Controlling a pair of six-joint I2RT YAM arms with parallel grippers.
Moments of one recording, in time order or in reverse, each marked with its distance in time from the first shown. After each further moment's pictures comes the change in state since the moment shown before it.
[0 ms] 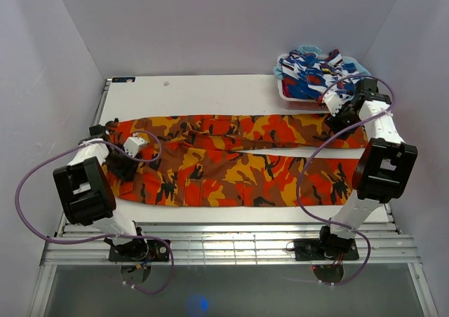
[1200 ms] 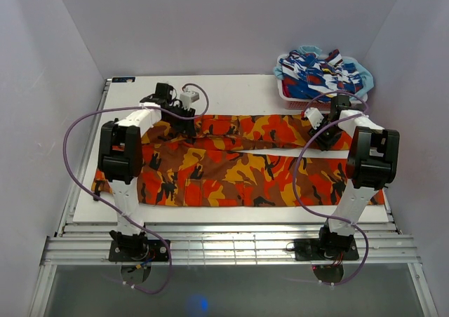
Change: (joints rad) left arm -0.521 0.483 0.653 0.151 0.269 -0.714; right arm 0.110 0.153 -0.164 0.243 0.054 0.127
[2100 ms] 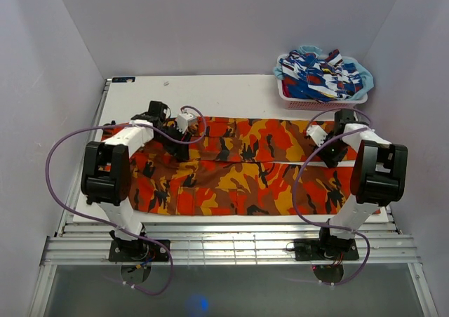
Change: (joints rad) left arm -0.005 -0.299 -0.418 -0.038 -0.021 0.216; right arm -0.024 -0.185 -0.236 -0.031 0.067 -0.111
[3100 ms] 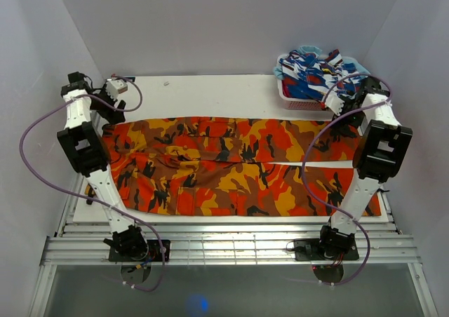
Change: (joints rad) left arm 0.563 0.546 0.974 -0.393 0.089 0.617; right arm -0.138 0.330 0.625 -0.160 -0.130 -0.379
